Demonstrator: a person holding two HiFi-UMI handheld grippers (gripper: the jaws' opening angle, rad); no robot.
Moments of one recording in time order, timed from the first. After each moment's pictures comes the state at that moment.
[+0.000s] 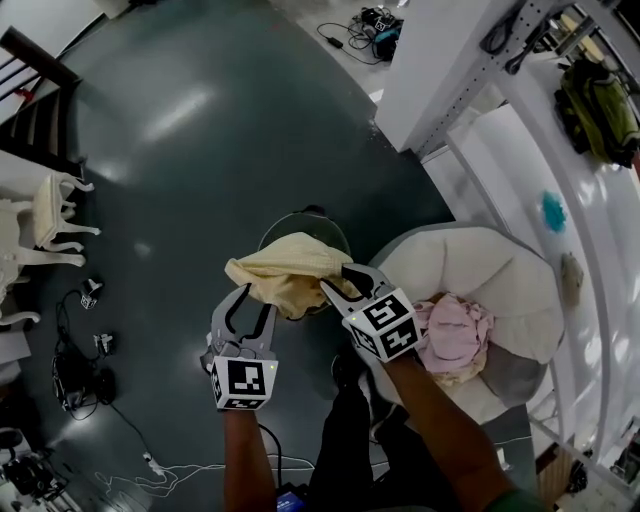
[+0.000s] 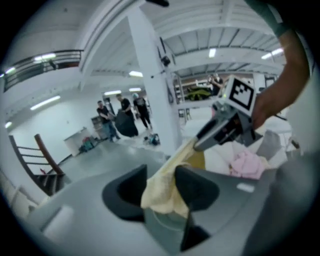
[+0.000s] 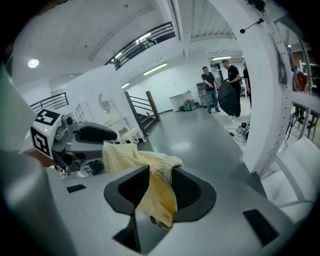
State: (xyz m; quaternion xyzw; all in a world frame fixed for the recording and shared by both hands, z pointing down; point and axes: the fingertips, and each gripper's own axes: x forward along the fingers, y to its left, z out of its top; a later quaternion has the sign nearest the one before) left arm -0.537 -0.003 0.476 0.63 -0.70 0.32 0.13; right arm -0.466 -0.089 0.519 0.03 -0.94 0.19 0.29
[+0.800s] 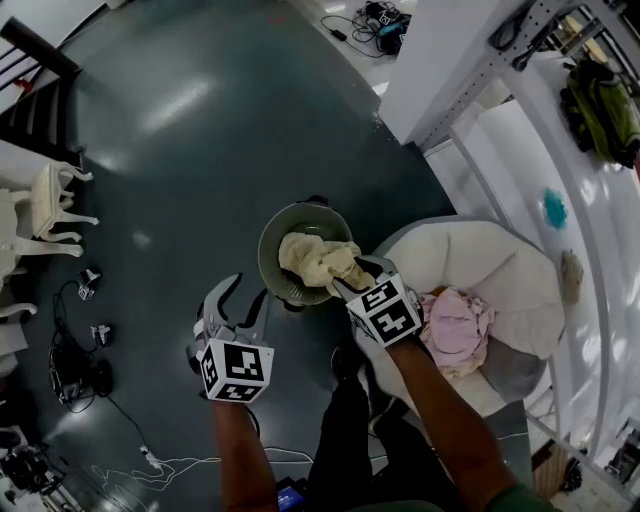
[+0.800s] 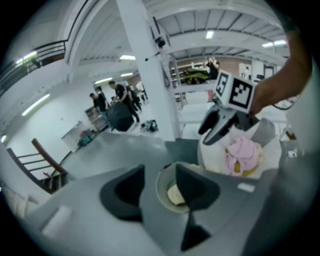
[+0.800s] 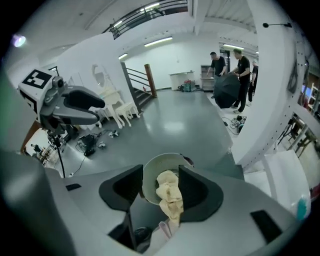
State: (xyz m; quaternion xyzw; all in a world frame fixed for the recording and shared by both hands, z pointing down) left arm -0.550 0.014 0.483 0.62 -0.65 0.39 0.19; right arm -0.444 -0.086 0.562 0.03 -0.89 0.12 0.44
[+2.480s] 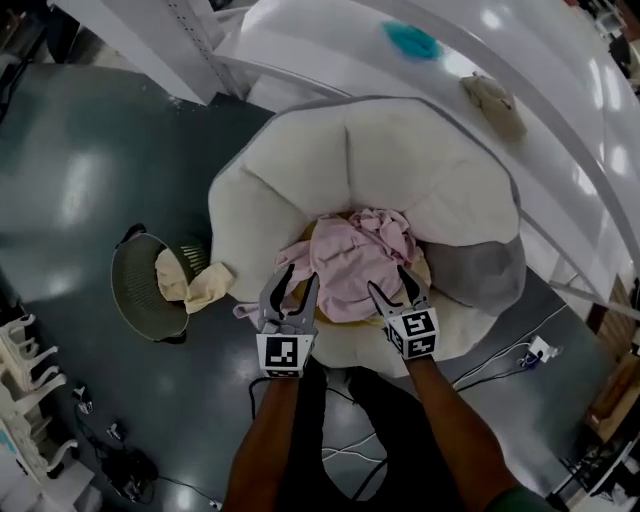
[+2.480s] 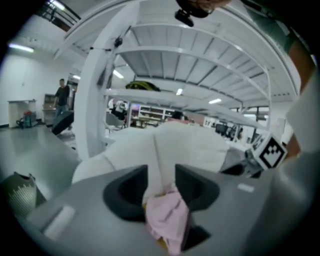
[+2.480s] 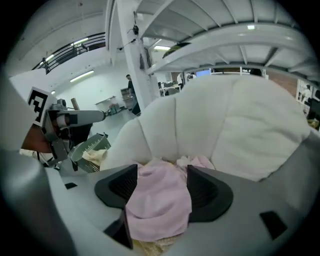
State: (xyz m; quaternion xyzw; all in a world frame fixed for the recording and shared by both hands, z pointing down) left arm -0.058 -0.167 0.716 0.82 -0.54 0.14 0.17; right arm 0.109 -0.145 0.798 0.43 -0.81 0.26 0.29
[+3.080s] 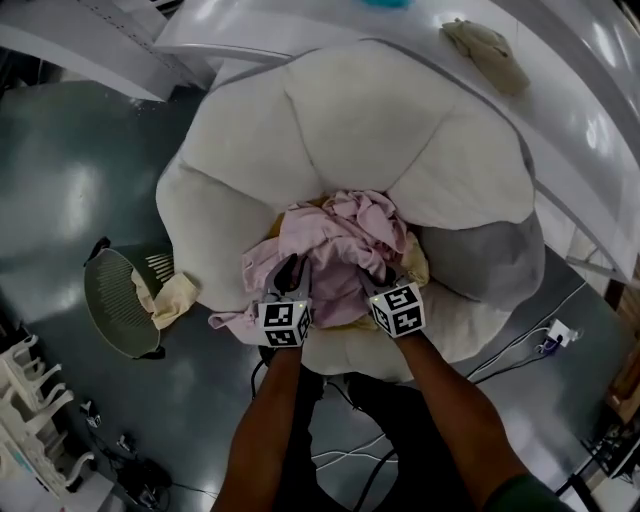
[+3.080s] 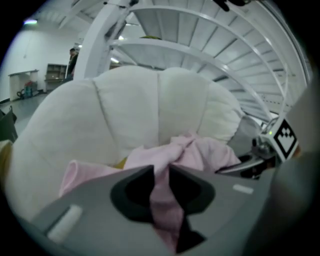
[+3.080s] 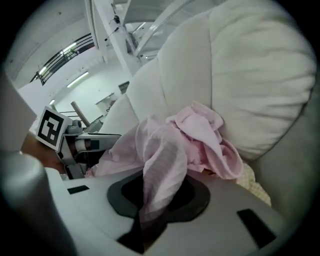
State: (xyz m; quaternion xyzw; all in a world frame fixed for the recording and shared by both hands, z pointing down) left arm -0.001 -0.163 0.927 0.78 -0.51 0.19 0.30; right arm 0.133 -0.138 0.942 0.39 -0.80 0.34 0.30
